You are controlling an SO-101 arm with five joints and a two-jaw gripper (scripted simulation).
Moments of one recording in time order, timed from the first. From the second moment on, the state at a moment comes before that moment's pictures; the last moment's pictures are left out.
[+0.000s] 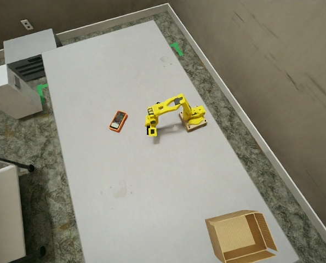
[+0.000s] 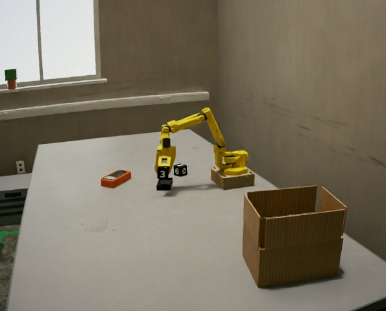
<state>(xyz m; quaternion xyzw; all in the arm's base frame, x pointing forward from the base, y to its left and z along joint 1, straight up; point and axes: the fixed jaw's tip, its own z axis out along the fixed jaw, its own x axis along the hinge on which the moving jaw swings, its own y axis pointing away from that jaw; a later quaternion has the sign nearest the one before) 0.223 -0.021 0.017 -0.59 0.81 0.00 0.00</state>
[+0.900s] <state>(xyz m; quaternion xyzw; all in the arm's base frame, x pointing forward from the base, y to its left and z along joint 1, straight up) 0.223 -0.021 0.011 -0.59 0.81 -0.01 0.01</state>
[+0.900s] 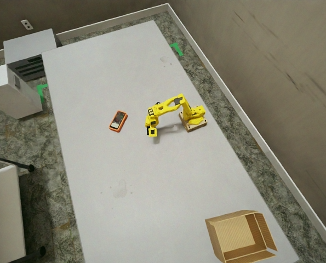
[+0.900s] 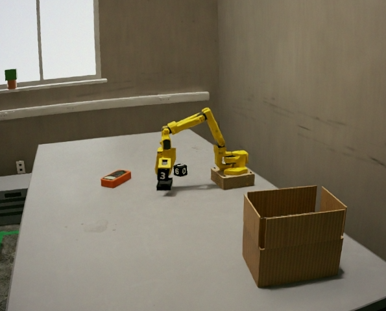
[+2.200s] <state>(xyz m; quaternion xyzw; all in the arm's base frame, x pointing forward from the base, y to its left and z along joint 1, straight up) 0.223 -0.021 -0.004 -0.59 0.81 -0.01 0.01</state>
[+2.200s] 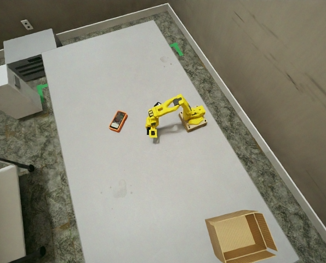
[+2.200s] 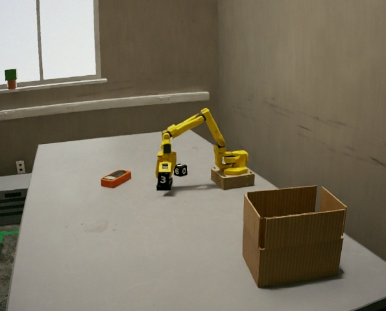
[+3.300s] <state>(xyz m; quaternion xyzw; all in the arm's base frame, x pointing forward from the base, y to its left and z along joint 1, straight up) 0.223 -0.021 -0.011 -0.59 0.81 -0.01 0.01</state>
